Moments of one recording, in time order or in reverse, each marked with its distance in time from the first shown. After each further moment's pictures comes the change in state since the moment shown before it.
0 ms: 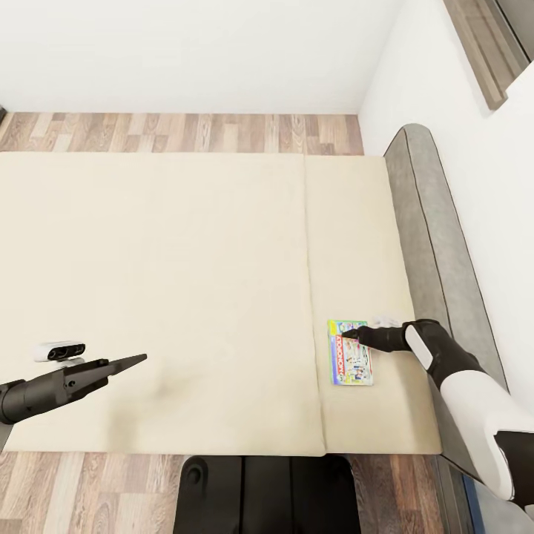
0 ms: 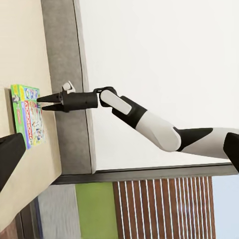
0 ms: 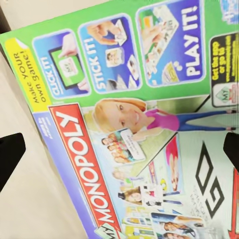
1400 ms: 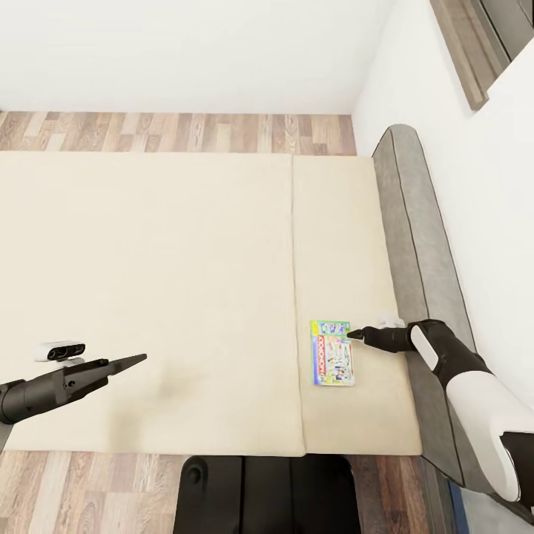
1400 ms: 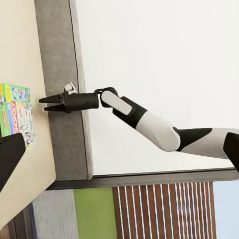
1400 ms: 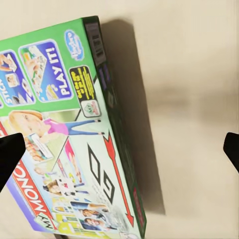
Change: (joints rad) left arm 0.000 0.000 0.000 0.000 0.002 0.000 0.000; right arm 0.002 -0.022 0.002 0.000 -0.002 0.000 -0.001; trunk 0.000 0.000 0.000
